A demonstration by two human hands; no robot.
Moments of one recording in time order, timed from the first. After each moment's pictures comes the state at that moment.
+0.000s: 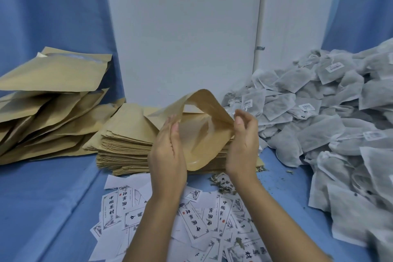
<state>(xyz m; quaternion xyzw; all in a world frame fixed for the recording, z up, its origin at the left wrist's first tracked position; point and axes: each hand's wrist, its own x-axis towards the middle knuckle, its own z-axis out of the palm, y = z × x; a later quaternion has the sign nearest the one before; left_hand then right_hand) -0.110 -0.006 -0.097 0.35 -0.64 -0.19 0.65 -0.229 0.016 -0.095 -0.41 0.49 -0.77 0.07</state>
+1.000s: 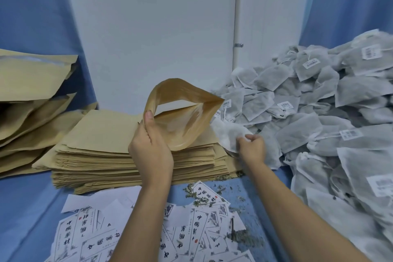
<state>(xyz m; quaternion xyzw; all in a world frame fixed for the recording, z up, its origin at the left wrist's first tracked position) -0.165 -0.038 -0.083 0.38 -0.53 -0.21 0.72 -0.369 -0.031 -0.138 -0.19 0.69 -0.68 0.19</state>
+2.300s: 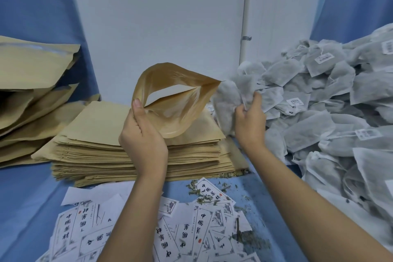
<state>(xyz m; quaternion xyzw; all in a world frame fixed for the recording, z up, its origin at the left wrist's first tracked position) -0.158 -0.054 -0.079 0.36 -0.49 -0.19 0.77 -0.341 -0.034 -0.082 -0.40 0.67 -0.63 -0.05</state>
